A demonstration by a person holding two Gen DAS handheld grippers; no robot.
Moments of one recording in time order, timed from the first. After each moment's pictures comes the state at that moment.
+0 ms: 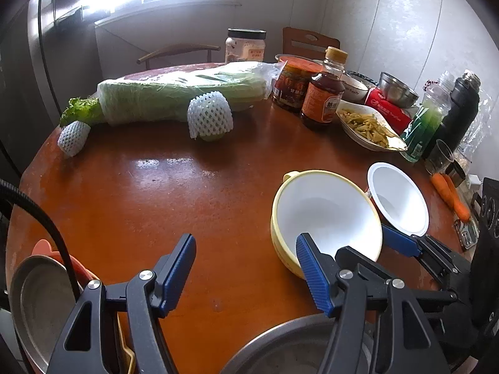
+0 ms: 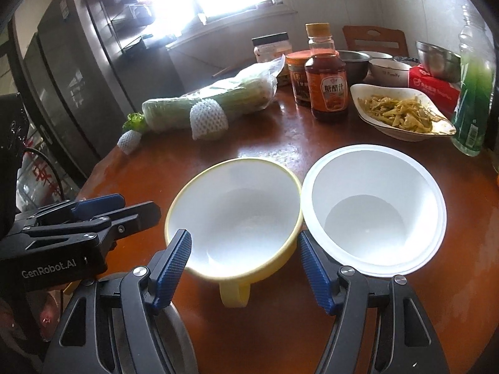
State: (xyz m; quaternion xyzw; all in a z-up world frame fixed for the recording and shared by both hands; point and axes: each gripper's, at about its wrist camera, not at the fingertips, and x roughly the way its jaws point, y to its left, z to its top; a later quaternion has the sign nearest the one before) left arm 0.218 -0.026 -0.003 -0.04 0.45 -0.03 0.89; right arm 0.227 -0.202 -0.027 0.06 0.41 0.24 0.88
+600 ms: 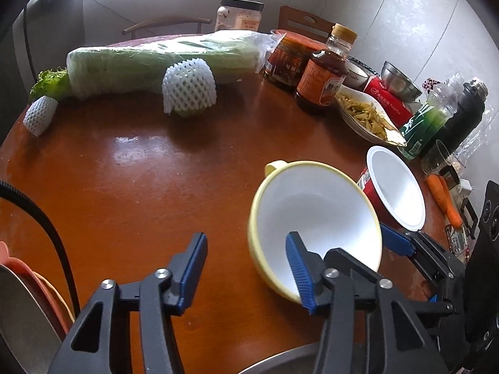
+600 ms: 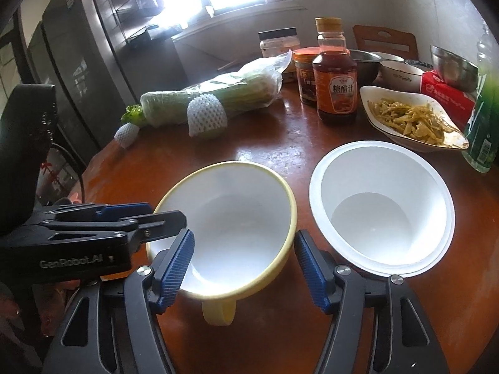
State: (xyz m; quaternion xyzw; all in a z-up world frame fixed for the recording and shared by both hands) left arm 0.249 -0.029 -0.030 -0.08 0.50 -0.07 0.86; right arm 0.247 -0.198 -0.034 0.03 0.42 0.26 0.87
